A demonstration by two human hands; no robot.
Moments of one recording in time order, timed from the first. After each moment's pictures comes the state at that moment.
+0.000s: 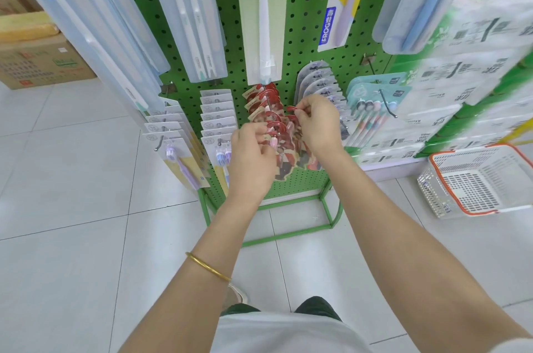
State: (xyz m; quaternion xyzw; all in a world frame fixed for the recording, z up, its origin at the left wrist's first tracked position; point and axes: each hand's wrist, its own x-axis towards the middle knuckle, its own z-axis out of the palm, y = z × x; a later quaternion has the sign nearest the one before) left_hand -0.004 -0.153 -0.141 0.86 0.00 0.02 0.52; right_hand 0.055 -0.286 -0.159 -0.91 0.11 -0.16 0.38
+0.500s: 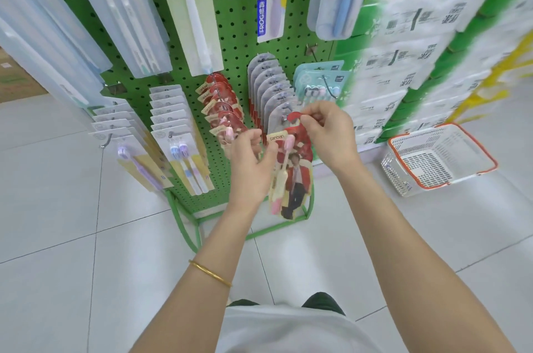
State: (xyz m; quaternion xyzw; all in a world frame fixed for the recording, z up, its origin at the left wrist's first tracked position) left_hand -0.051 -0.209 -0.165 0.81 -0.05 0.00 0.59; right_hand -0.048 -0.351 -0.140 -0.82 0.15 -0.19 0.51
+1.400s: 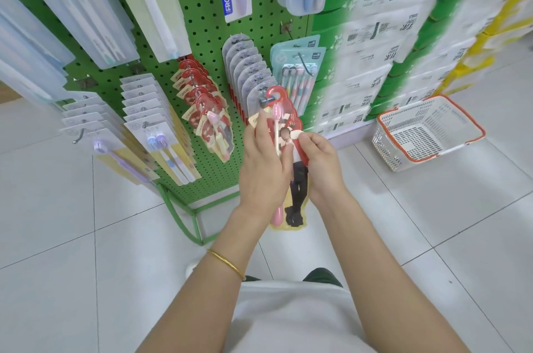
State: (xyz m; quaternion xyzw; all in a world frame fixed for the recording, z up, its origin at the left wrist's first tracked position) left_hand -0.094 -0.248 -0.179 0.90 -0.17 0.05 0.39; right_hand -0.115 -0.337 -0.182 -0.51 0.30 -0.14 0.79
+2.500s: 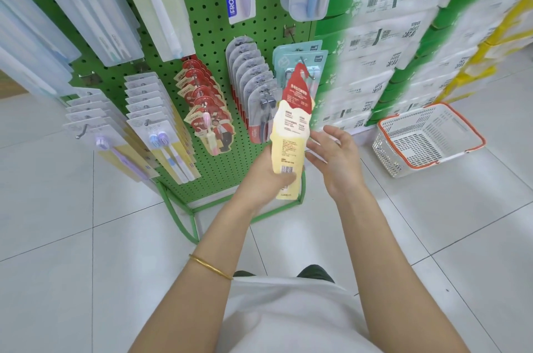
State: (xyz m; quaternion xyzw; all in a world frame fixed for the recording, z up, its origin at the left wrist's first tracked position) left_hand -0.092 -0.237 -0.172 0.75 -0.13 -0.27 0.59; right_hand -0.117 -0.370 -0.181 -0.50 0.31 -0.15 0.79
